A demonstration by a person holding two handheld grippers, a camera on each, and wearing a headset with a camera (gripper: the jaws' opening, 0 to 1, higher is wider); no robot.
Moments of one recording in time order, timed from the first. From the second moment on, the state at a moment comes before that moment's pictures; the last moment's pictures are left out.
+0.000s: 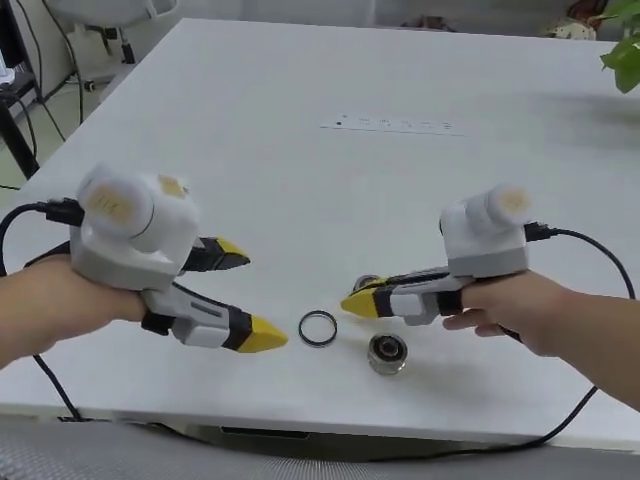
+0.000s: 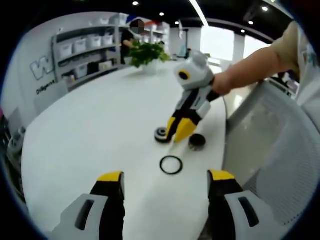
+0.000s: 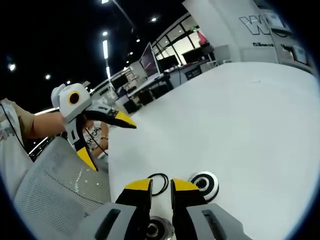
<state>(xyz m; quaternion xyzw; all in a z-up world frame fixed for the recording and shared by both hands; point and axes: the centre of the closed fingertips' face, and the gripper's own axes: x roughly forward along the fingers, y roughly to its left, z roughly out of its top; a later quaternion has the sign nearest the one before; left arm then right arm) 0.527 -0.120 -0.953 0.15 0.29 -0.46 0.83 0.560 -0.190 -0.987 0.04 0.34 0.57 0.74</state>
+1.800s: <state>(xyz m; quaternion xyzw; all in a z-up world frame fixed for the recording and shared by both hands) 0.575 -0.172 -0.981 0.15 0.29 -0.47 0.82 0.585 -0.234 -1.012 -0.08 0.30 0.54 0.78</state>
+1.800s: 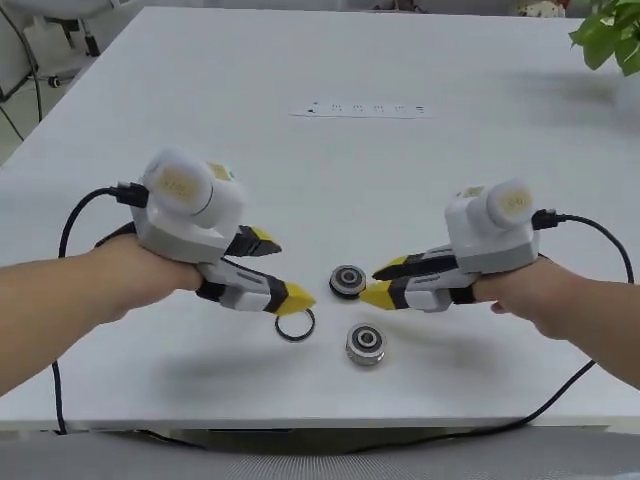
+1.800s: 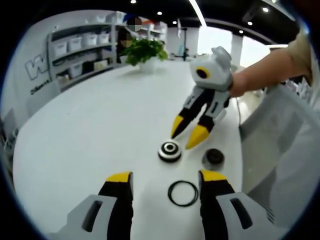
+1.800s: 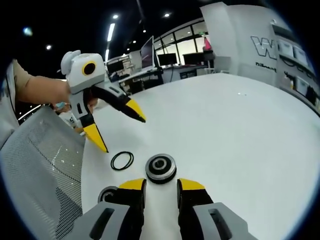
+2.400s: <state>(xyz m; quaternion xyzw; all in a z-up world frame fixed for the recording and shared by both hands) 0.586 -0.197 -0.988 0.16 0.29 -0.49 0.81 0.593 -0.228 -1.019 -0.11 0.29 0.55 0.78</state>
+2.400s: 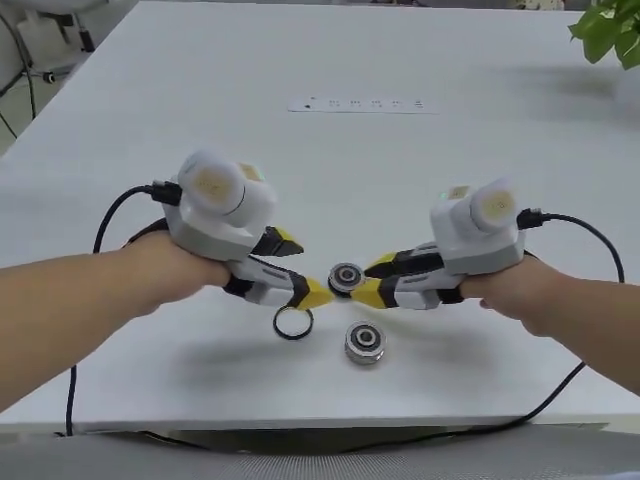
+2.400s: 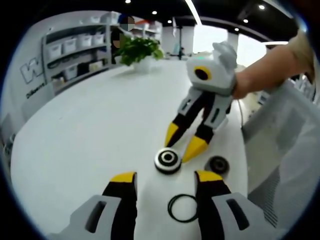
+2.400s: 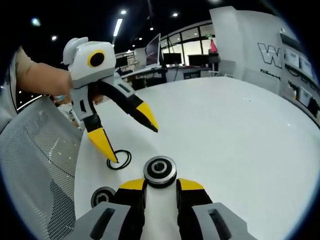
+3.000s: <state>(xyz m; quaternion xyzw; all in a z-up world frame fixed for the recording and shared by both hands) 0.593 -0.216 -1.001 0.18 0.29 -0.51 0.79 0.593 -0.227 -1.018 -0.11 0.28 0.55 0.78</state>
